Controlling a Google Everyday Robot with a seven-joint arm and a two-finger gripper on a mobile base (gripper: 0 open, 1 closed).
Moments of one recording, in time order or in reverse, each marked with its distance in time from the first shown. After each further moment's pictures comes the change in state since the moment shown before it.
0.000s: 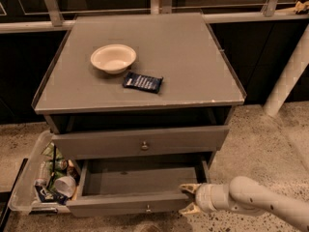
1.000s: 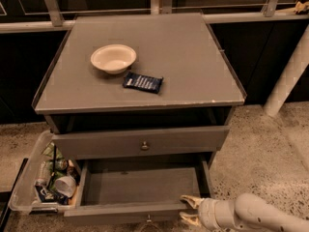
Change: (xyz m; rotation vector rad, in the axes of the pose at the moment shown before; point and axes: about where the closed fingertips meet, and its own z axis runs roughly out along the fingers) arm -0.001 0.055 -0.009 -0.012 -0.018 -0.032
